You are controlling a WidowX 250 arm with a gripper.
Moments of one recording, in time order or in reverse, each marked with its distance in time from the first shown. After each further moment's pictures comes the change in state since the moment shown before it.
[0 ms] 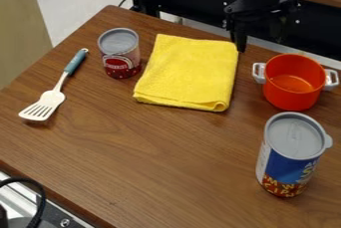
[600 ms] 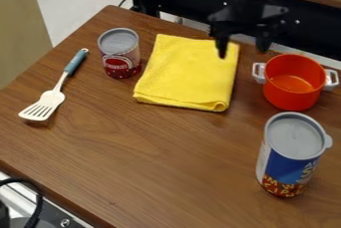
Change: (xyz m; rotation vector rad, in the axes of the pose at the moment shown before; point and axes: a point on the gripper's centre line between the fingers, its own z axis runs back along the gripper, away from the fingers) arm 0.028 0.029 -0.026 0.051 -0.035 -0.153
